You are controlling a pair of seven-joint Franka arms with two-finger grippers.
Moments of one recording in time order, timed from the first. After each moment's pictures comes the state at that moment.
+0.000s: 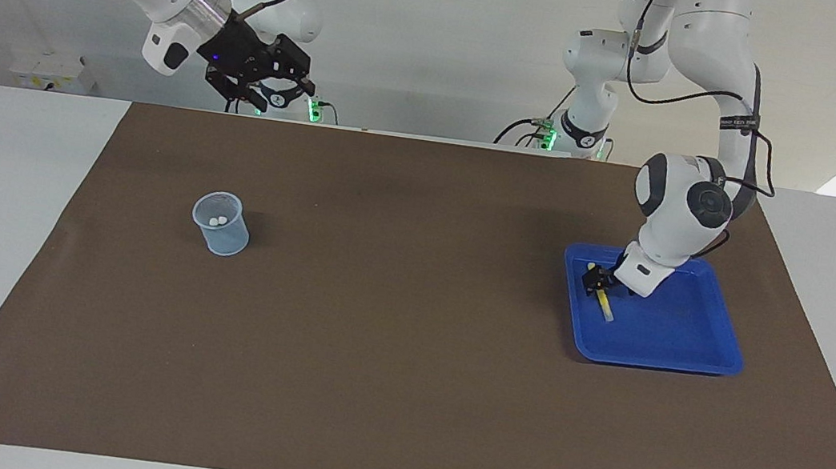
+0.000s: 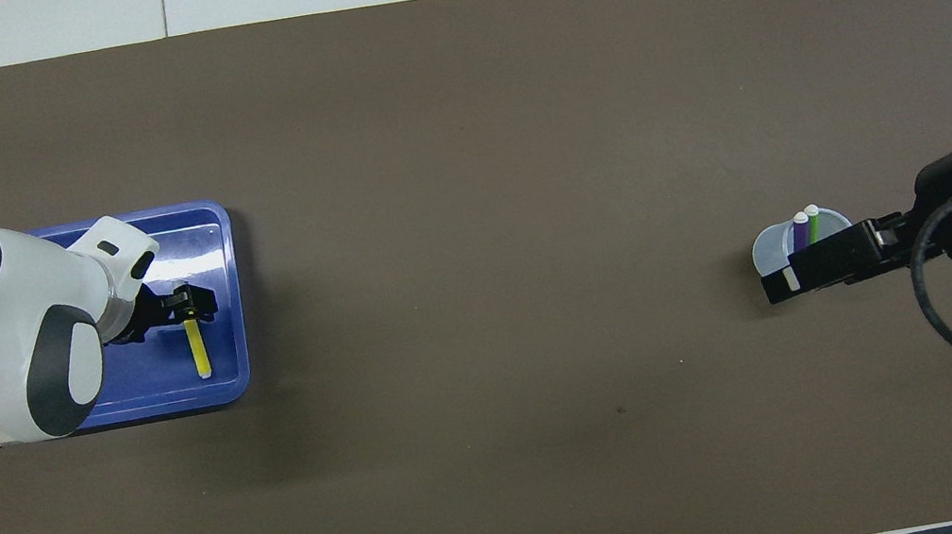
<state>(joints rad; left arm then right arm) -0.07 0.19 -0.05 -2.16 -0.02 2.27 -0.17 -0.35 -0.18 0.35 -1.82 0.63 1.44 0.07</state>
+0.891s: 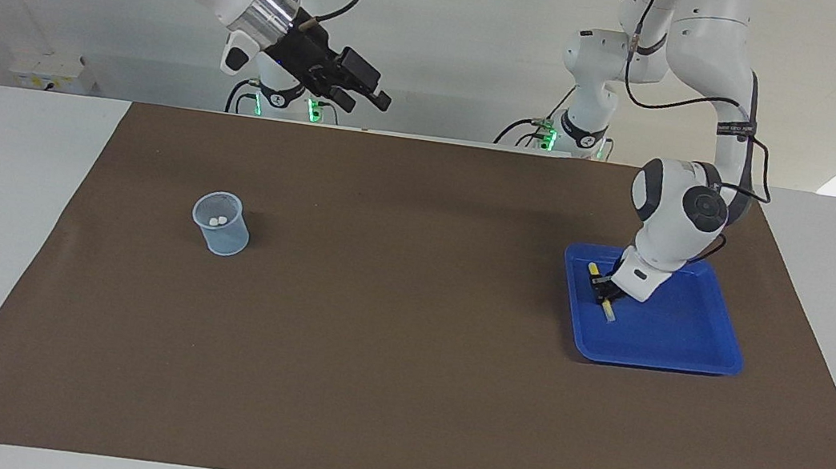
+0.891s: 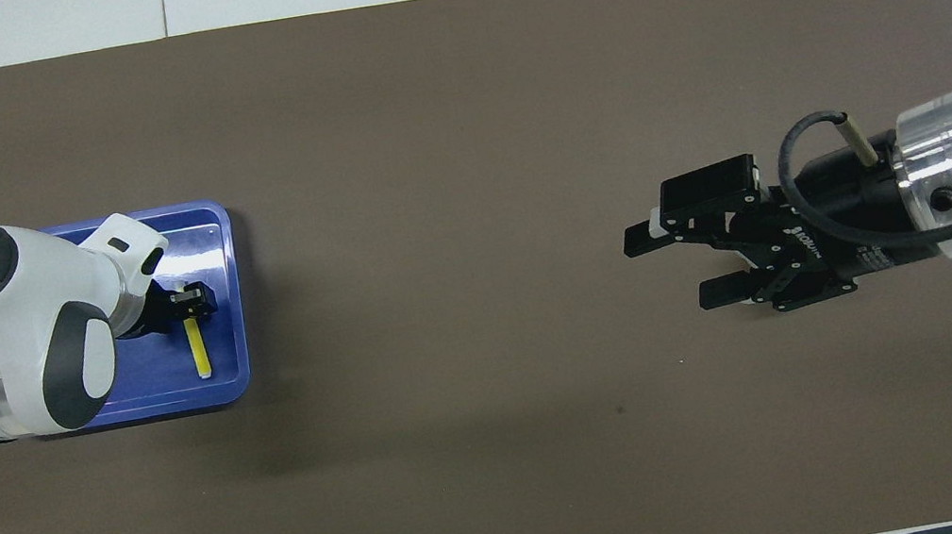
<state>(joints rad) -0.08 0.20 -0.06 -2.14 -0.02 2.29 -0.18 -0.15 -0.19 0.36 -1.87 0.84 1.78 0.62</state>
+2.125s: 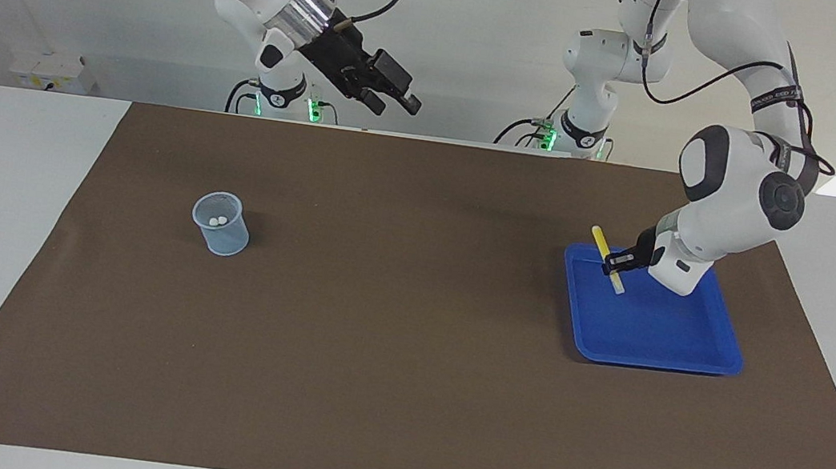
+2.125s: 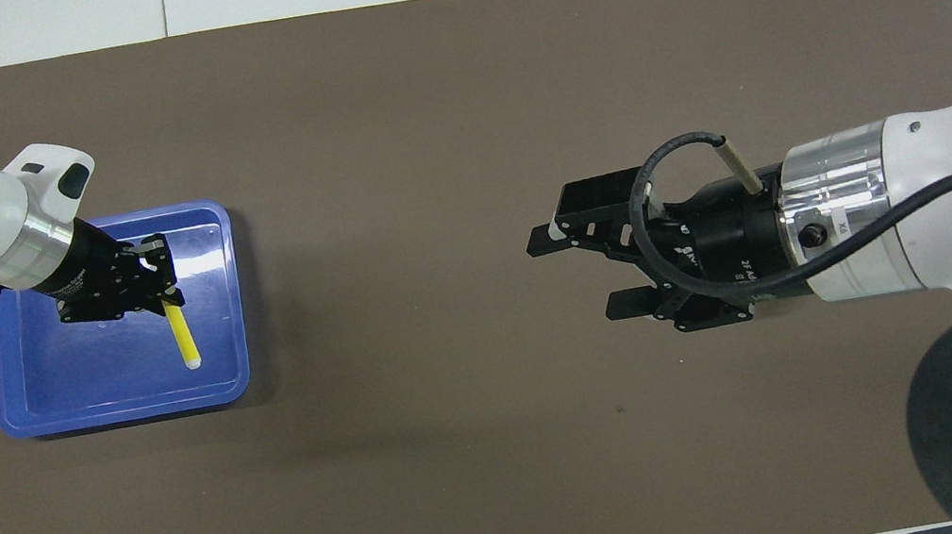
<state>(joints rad) -0.08 0.19 -0.05 -1.75 -0.24 1.69 -0.43 -0.07 -0.20 0.36 -1.90 0.84 1.89 0.69</state>
